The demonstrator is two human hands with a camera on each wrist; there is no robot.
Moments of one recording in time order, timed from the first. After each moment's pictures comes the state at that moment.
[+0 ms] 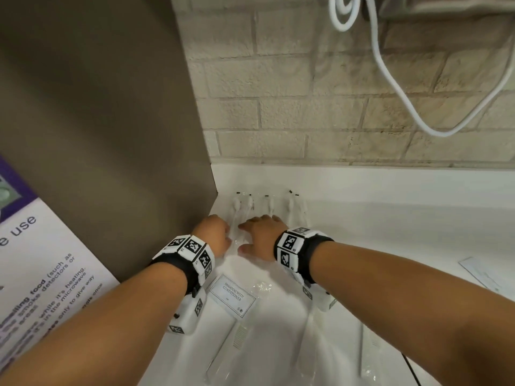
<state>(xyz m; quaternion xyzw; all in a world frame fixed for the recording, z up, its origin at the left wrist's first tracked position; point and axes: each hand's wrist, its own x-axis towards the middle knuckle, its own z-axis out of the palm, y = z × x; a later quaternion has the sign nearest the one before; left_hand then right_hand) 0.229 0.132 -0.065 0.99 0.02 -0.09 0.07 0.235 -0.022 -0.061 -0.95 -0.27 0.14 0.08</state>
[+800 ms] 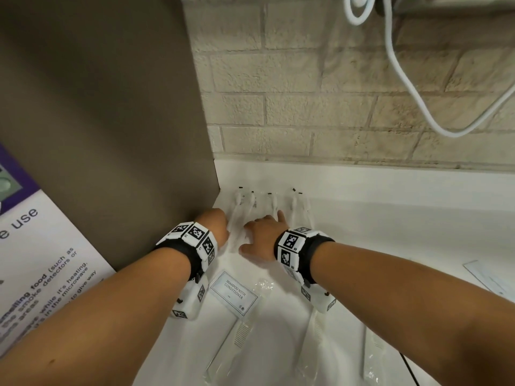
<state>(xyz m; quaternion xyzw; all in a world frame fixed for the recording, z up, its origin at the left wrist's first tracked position) 0.248 0.143 -0.069 0.99 0.04 -0.12 0.05 0.232 -0.015 -0.064 -0.96 -0.24 0.16 0.07</state>
